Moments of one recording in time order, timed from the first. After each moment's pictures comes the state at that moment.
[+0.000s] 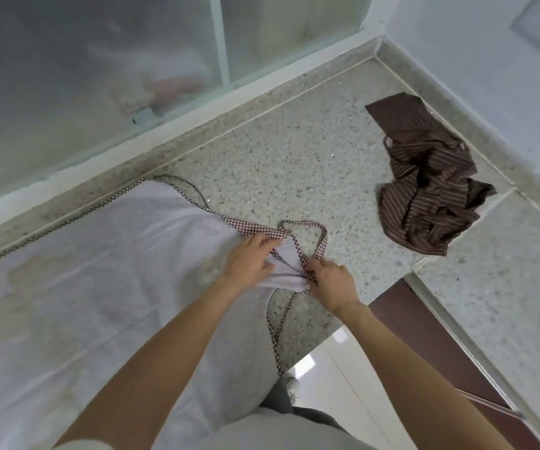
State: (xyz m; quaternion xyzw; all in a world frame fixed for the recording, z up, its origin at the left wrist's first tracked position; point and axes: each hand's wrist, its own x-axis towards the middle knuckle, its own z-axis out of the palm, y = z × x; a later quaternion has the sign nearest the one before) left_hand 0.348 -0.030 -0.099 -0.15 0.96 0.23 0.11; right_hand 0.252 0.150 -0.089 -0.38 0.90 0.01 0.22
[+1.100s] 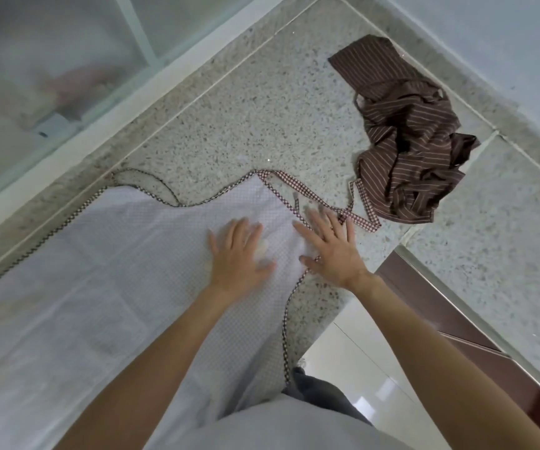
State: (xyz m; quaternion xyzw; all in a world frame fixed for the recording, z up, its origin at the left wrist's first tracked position) left_hand 0.321 -0.028 -0.118 -0.15 0.96 0.17 0.15; right_hand 0.199 0.164 -0.105 -0.42 0.89 -0.03 0.19
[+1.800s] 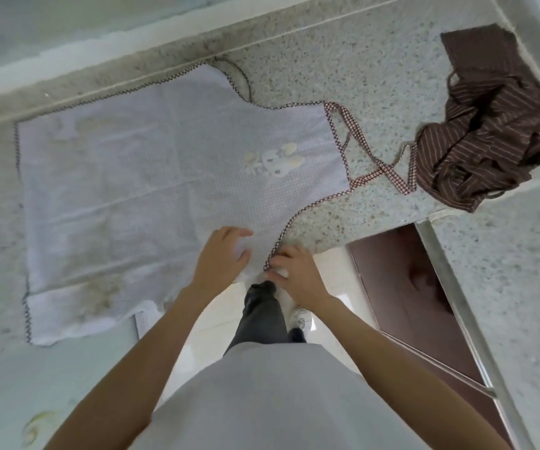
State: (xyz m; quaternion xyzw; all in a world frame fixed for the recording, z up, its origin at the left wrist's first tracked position) left_hand 0.502 0.121 -0.088 -0.39 0.86 0.32 -0.07; right_hand 0.360 0.238 -0.126 -0.56 0.74 -0.27 0.26
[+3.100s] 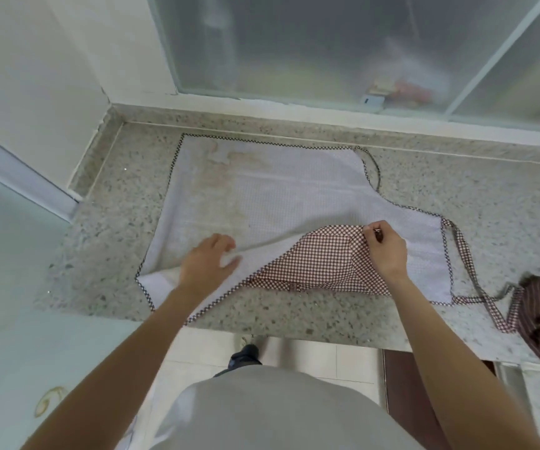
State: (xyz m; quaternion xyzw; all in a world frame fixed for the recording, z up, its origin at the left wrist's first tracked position) left_hand 0.692 0.006 -0.057 -0.55 0.80 0.19 -0.16; right_hand 0.349 0.045 -0.038 -0.44 0.82 -0.30 0.23
